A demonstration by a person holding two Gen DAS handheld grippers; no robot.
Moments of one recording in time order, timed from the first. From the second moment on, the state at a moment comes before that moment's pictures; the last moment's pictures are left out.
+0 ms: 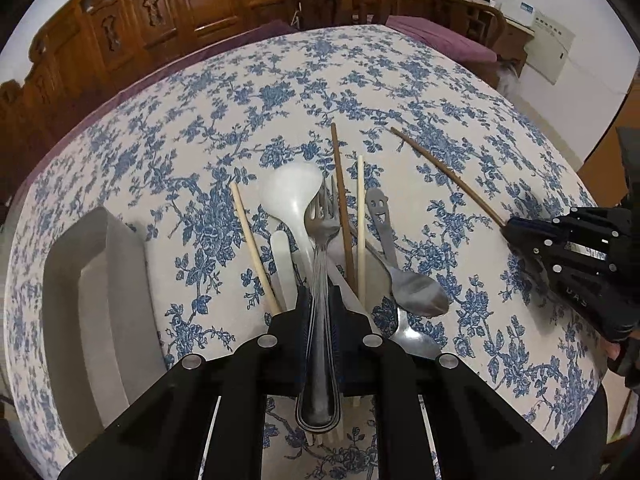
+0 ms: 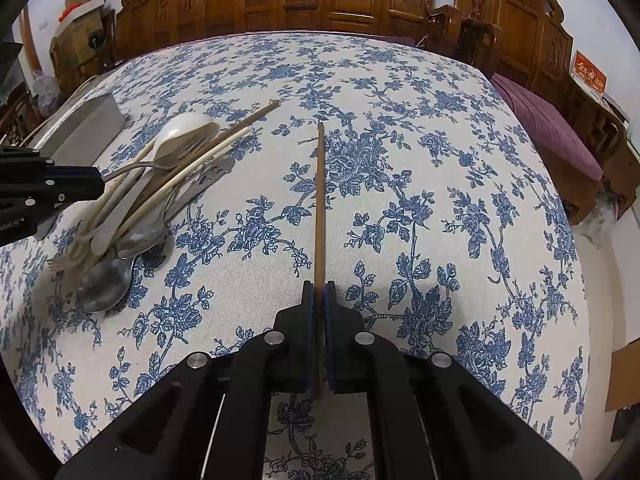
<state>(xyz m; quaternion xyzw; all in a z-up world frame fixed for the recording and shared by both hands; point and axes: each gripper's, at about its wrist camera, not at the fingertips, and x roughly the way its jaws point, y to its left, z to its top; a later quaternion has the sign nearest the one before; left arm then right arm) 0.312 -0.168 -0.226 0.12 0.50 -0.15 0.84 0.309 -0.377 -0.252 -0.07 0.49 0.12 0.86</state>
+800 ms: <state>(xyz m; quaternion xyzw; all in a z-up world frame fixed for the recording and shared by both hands) 0.284 -0.126 -0.156 0.09 0.44 -0.16 0.88 0.285 -0.318 -0.181 -0.06 0.44 0.18 0.88</state>
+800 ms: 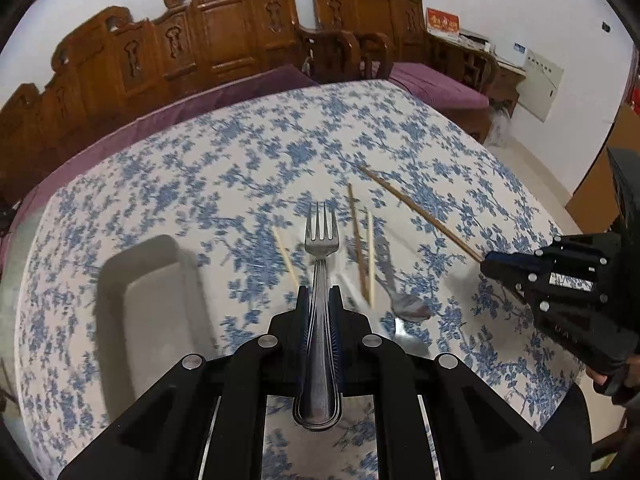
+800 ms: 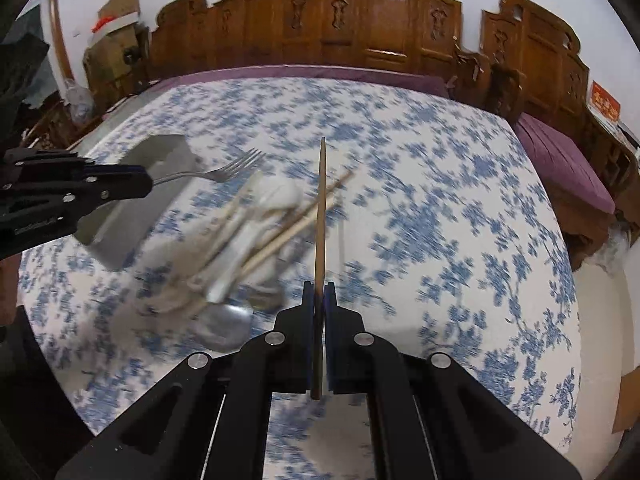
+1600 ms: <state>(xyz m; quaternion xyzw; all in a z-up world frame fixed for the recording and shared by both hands) 0.275 0.014 -0.162 0.05 0.45 -0.06 0.89 0.265 -0.186 -0.158 -0.08 0.43 0.26 0.86</state>
